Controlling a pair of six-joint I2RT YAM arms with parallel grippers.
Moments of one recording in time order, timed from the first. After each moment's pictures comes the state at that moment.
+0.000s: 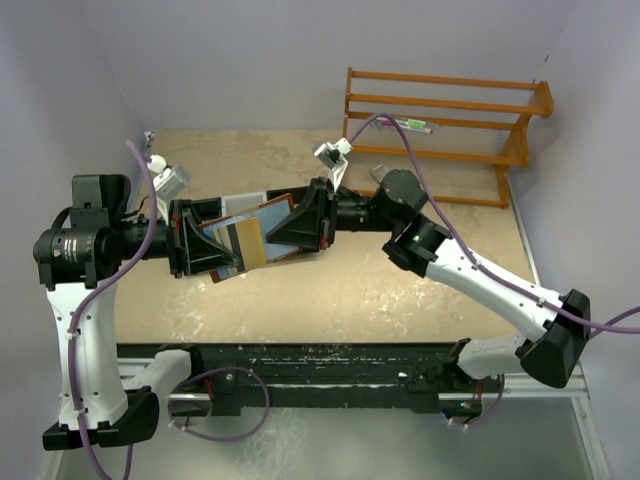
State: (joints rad) left arm 0.06 1.03 1.62 -1.49 1.37 0.32; right arm 0.86 1.33 1.23 0.31 -0.73 0.78
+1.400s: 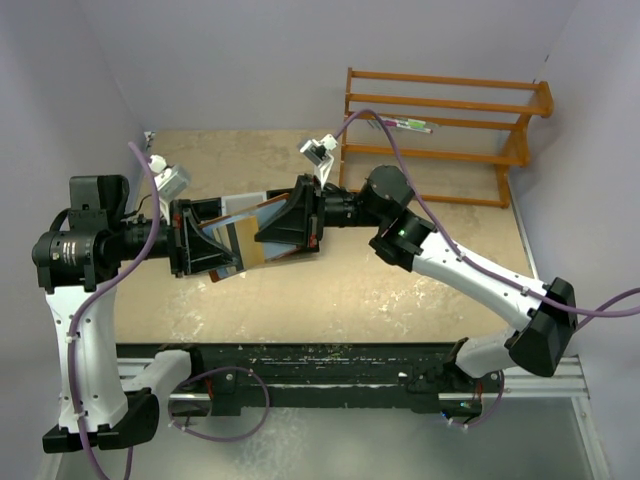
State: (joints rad) left arm 0.06 1.02 1.62 -1.47 1.31 0.29; right arm 0.89 1.41 1.29 0.38 -0.75 0.81
